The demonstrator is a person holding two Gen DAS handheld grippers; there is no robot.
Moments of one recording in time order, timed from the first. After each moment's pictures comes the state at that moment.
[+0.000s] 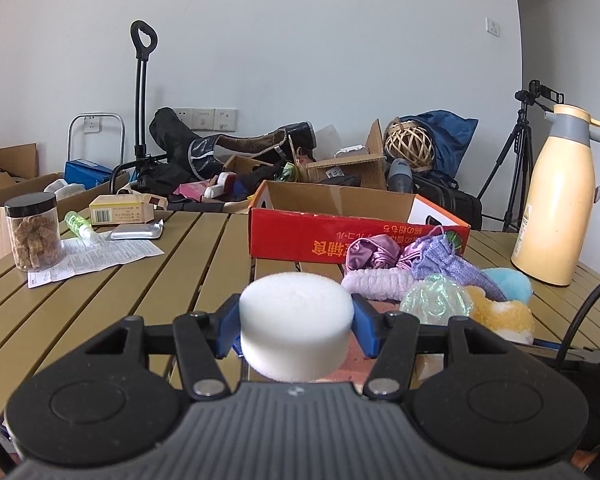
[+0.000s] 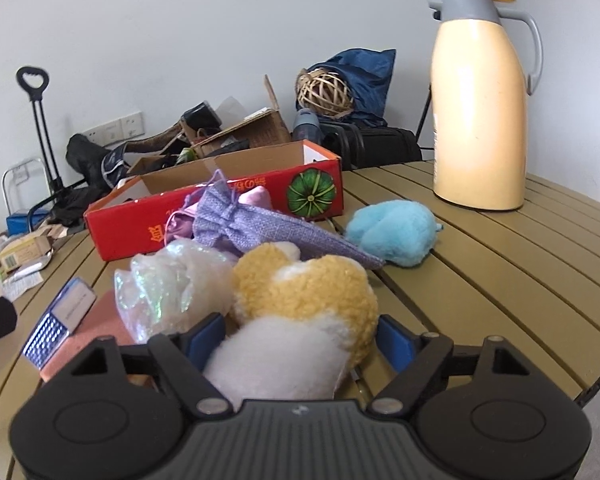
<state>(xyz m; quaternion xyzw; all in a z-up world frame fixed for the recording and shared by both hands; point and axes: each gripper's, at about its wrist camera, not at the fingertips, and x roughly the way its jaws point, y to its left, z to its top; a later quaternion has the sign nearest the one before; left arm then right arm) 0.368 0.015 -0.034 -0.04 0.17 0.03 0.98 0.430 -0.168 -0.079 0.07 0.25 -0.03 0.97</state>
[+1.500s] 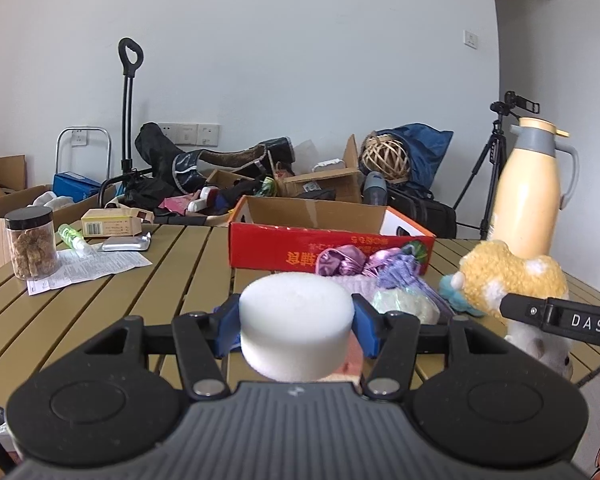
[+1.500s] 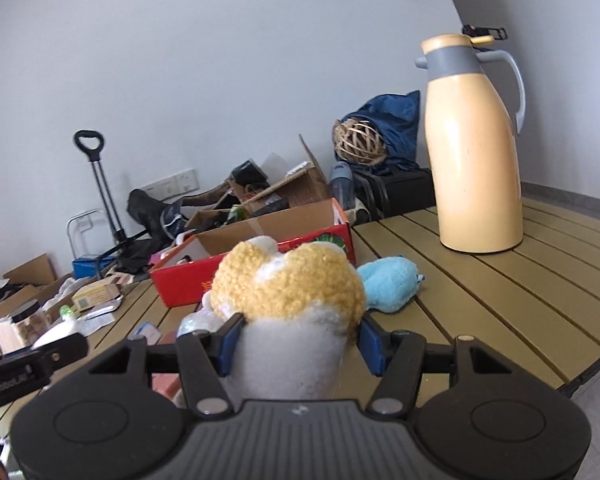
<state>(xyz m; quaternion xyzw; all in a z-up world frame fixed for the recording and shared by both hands) 0.326 -0.004 -0.016 -0.04 0.15 0.00 0.99 0.352 -0.236 -0.035 0.12 0.17 0.07 0.98</state>
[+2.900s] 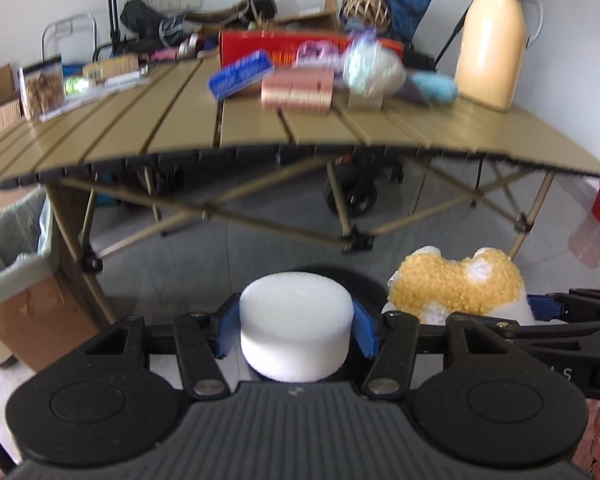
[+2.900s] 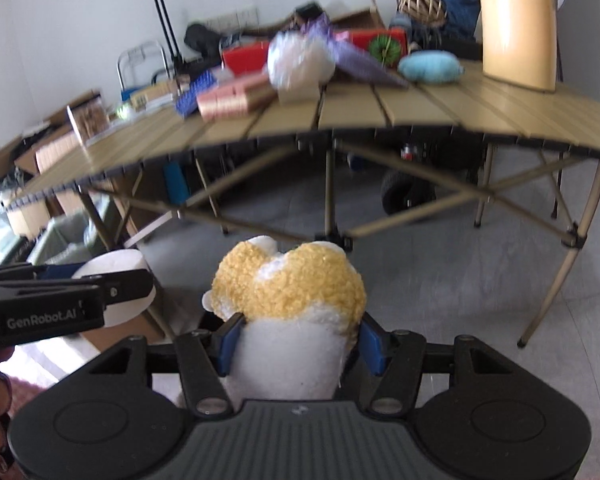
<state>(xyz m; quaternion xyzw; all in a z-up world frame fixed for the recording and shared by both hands) 0.210 -0.012 -0.122 -0.01 0.36 -0.02 0.93 0.215 -0.201 -0.141 0.03 0.38 0.15 0.91</state>
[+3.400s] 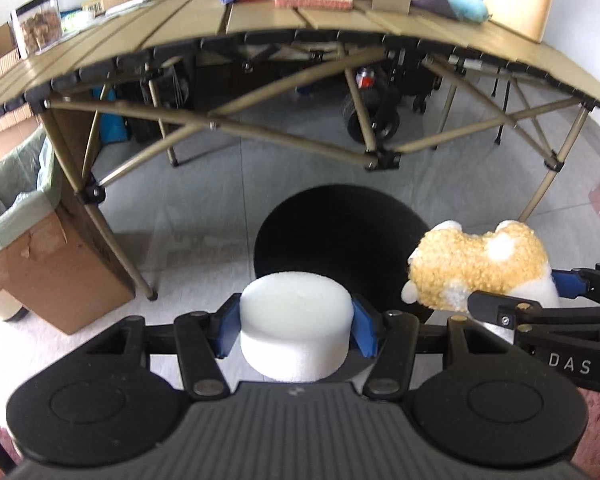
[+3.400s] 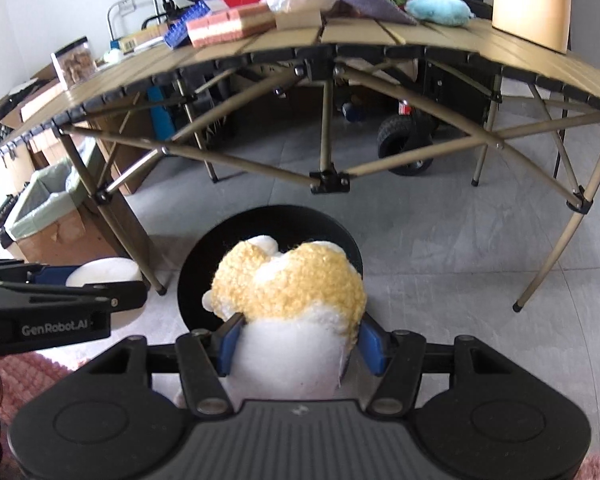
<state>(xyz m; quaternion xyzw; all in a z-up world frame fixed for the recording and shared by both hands) 0.218 -0.013 -0.162 0.00 0.46 0.00 0.89 0.219 -0.192 -0.171 0.01 0.45 0.14 0.88</state>
